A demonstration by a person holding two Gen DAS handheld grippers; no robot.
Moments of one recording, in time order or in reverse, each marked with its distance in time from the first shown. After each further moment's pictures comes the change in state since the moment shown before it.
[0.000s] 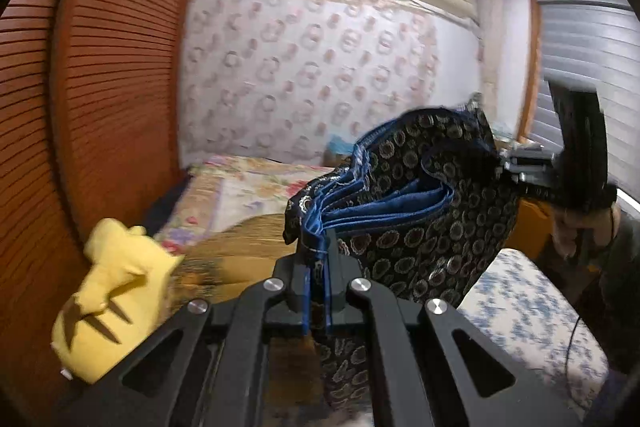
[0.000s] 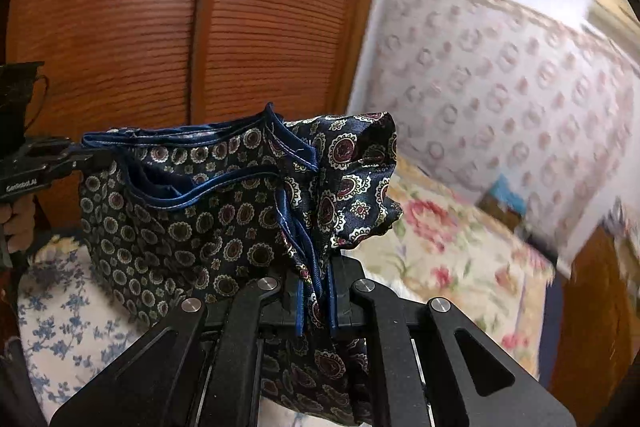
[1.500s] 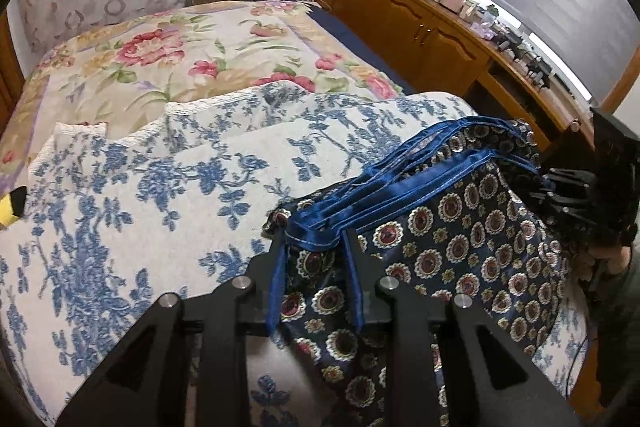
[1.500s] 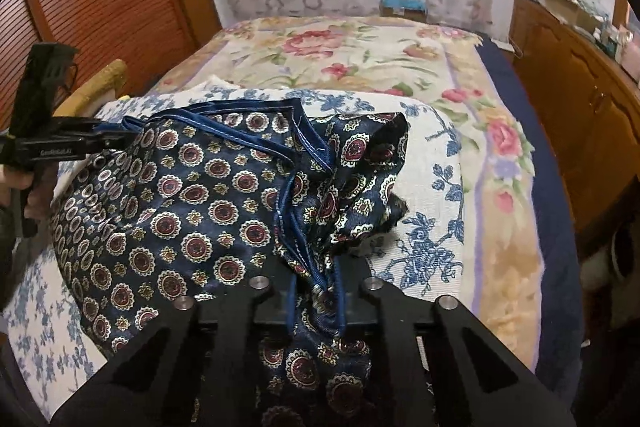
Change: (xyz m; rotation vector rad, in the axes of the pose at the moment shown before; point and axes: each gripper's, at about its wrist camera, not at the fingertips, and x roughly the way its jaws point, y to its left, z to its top) left arm 0.245 -0.251 -0.082 0.171 0.663 -0.413; right arm -0.098 -0.132 -0.339 0.619 0.333 -0.180
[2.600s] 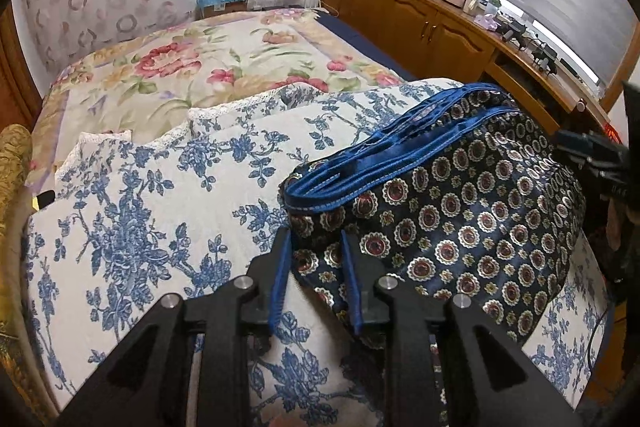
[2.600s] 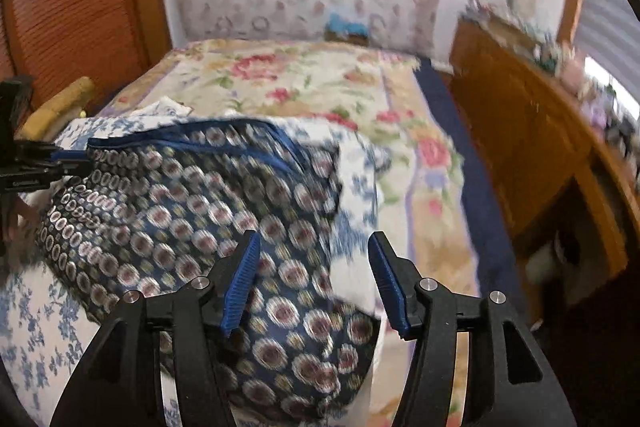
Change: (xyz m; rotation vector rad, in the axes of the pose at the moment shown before) left arm -0.029 -0.004 -0.029 0.050 -0.021 0.097; right arm -0.049 -0.010 -0.016 0.086 -0.038 -0.203
